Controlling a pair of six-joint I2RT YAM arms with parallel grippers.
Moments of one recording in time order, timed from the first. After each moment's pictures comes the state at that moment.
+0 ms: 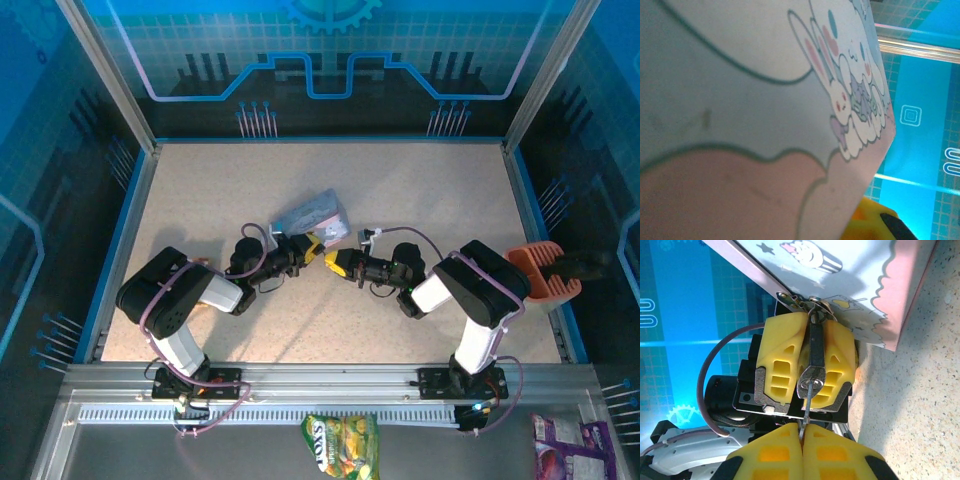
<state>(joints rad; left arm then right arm) -0.48 1.70 0.41 1.18 0.45 -1.67 0.56 1.79 0.41 1.35 -0.68 1.55</state>
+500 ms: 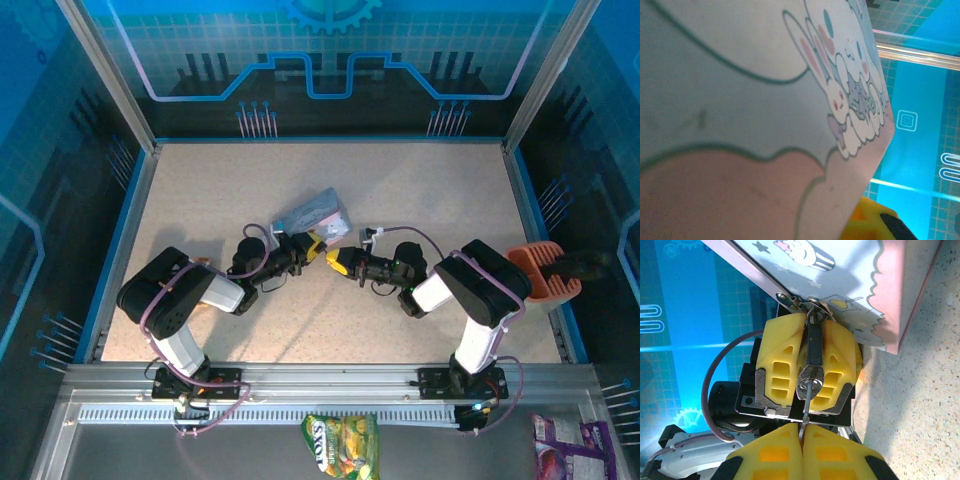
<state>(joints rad) -0.50 1.70 0.42 1.18 0.41 -1.69 0.55 1.79 0.41 1.36 -0.69 1.57</state>
